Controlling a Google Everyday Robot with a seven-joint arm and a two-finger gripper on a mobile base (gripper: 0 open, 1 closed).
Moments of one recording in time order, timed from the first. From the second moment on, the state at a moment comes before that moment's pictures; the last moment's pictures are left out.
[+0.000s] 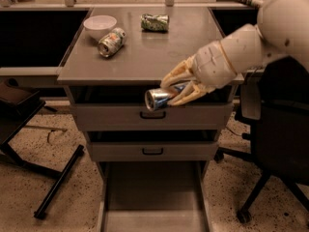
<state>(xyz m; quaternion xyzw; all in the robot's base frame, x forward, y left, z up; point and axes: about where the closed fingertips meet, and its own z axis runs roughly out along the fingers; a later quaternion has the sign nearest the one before) 0.526 -0.053 0.891 -0.80 0.43 0.15 0.40</state>
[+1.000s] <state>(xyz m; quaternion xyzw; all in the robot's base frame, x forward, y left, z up) 0.645 -0.059 0.911 -0.84 0.44 0.14 0.29</state>
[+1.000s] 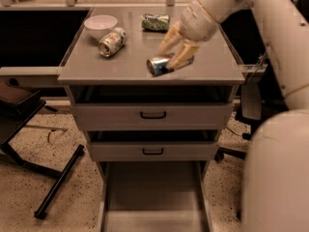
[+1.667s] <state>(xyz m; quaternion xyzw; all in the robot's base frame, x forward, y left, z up) 0.703 -0.002 0.986 -0.83 0.39 0.09 0.39</state>
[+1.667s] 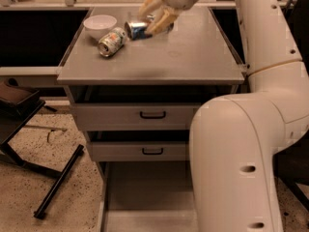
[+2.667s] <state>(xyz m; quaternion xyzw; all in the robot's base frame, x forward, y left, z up) 0.760 -0.046 0.979 -0.78 0.45 0.04 0.44</state>
